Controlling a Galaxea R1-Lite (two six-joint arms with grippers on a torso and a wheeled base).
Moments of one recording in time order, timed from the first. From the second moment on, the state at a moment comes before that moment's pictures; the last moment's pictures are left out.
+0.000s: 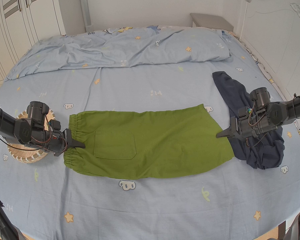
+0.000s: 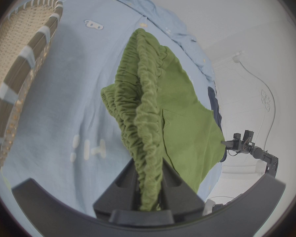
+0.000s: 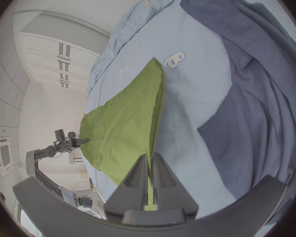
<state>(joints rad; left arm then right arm) 0.06 1.97 -1.06 -0.07 -0.60 -0.31 0.10 2.07 -1.32 0.15 0.65 0.27</state>
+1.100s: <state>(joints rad) 0.15 1.64 -0.49 0.06 -0.60 0.01 0.24 1.72 -0.51 -0.15 0.64 0.29</state>
